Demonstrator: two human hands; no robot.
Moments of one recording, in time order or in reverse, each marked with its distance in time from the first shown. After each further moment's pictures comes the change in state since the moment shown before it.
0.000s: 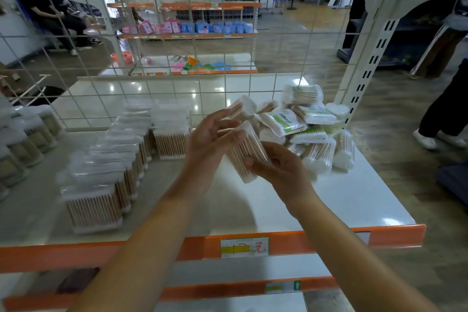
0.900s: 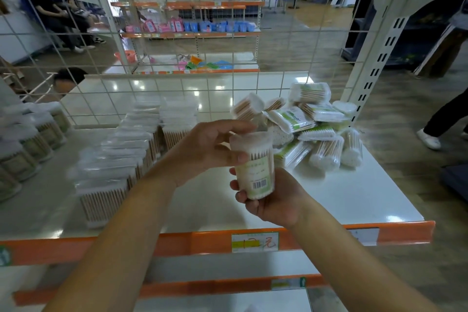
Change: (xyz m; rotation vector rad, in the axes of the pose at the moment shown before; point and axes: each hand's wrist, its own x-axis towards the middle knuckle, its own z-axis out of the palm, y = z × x) left_hand -0.013 0.045 -0.032 0.355 -0.451 -0.102; right_hand -0.012 -0.008 0.028 0.669 -0.321 0.816
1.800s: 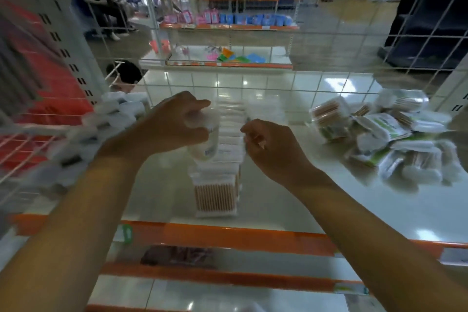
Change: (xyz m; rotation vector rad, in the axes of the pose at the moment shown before) left_hand -0.093 0.000 -0.200 0.832 0.307 -0.100; right_hand 0.095 0.026 0.156 -1.584 0.415 -0.955
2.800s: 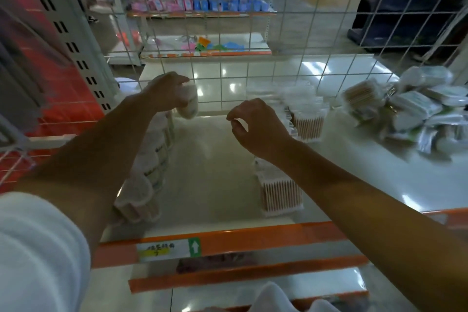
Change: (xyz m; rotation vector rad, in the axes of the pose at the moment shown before) left_hand 0.094 -0.170 -0.035 0.237 -0.100 -0.039; right_hand 0.071 -0.057 0.103 -0.283 -0.012 -0.013
